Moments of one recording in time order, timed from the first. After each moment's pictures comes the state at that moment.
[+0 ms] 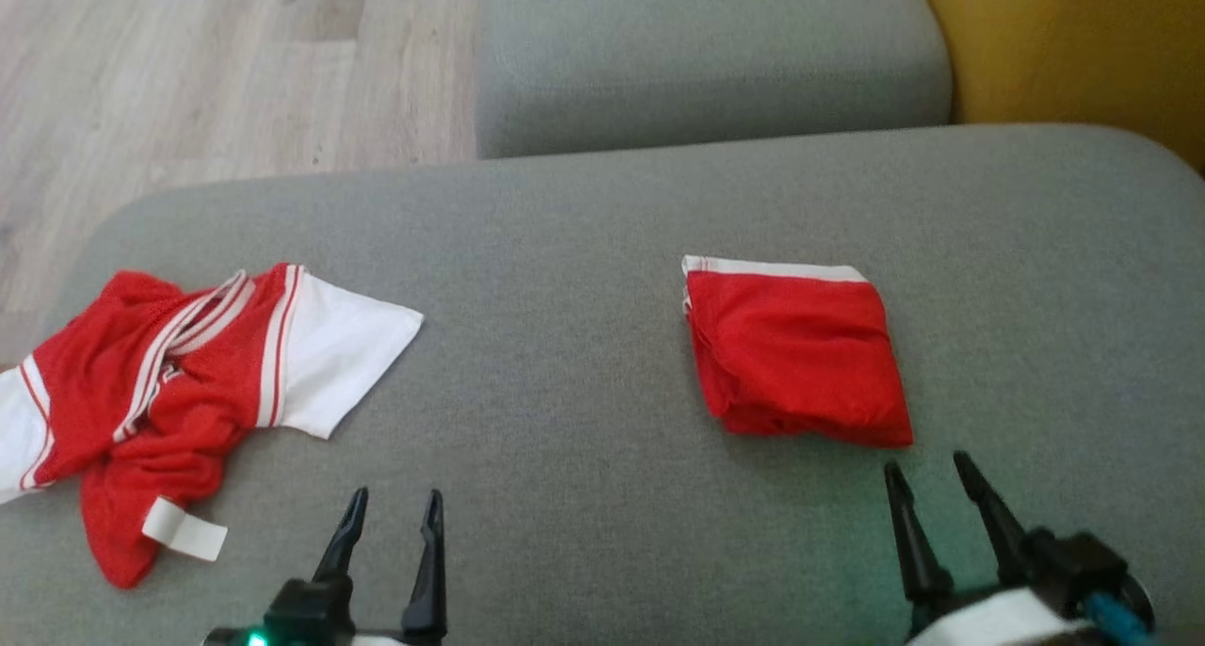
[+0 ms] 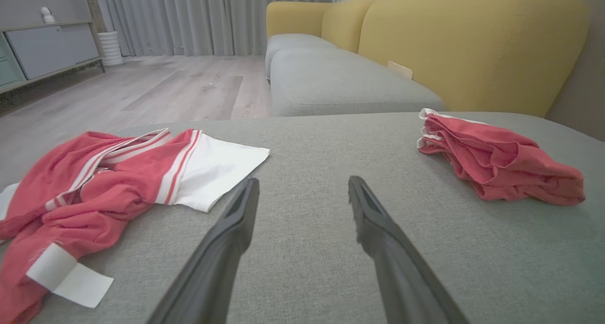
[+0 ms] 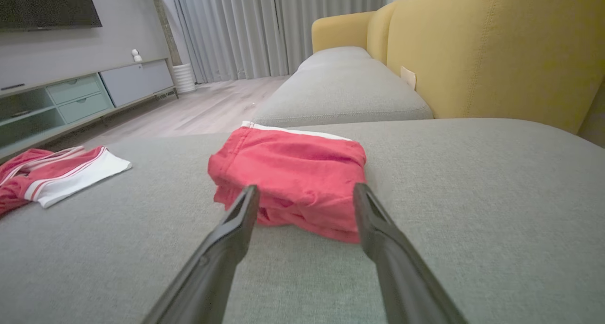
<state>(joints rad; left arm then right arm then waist) 0.23 0.06 -0.25 0.08 -0.09 0.11 -0.25 0.15 -0.11 0.12 0.25 0.16 0.13 -0.25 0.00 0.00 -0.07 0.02</state>
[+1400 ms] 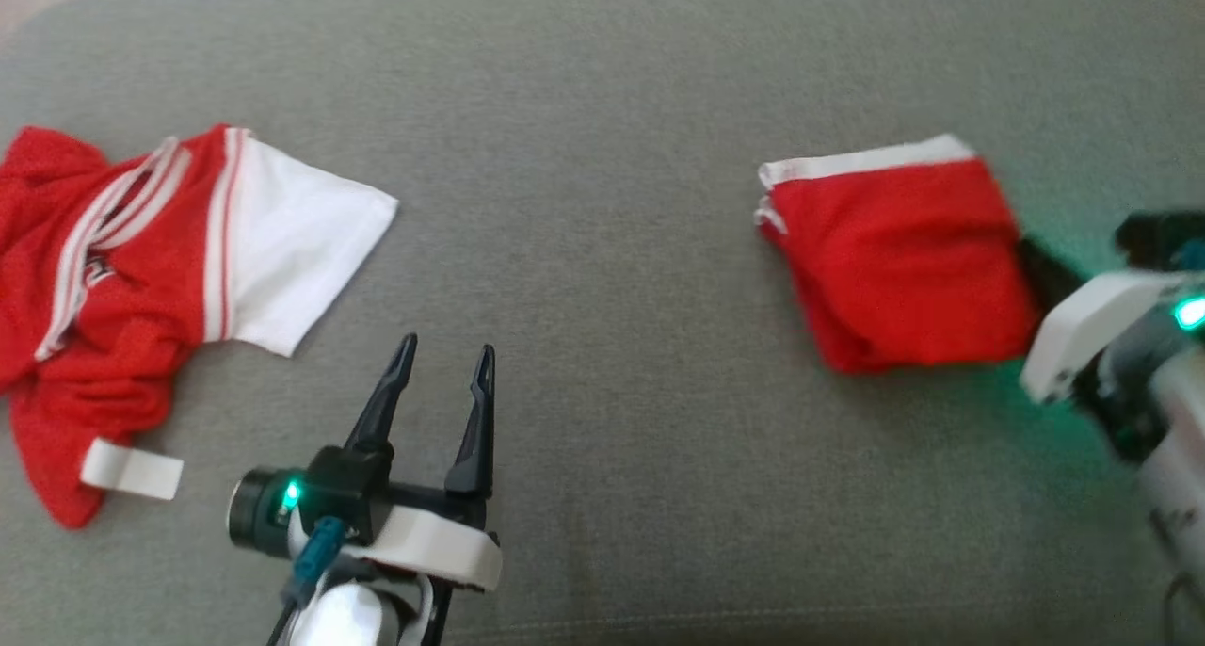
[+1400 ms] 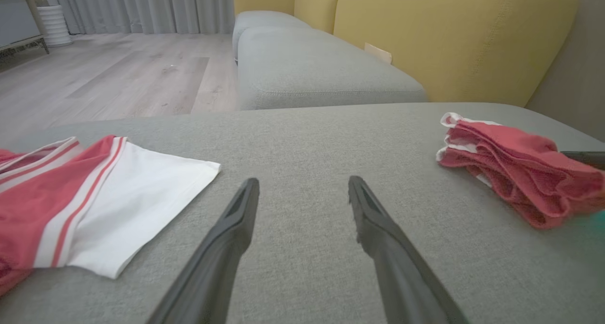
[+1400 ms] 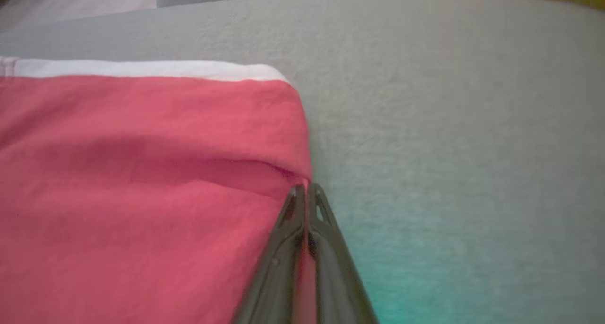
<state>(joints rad) -0.02 0.06 -0.35 0.07 -0.10 0.10 -0.25 -0.54 -0.43 0.41 0.76 0.58 0.13 0.09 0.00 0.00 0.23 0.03</state>
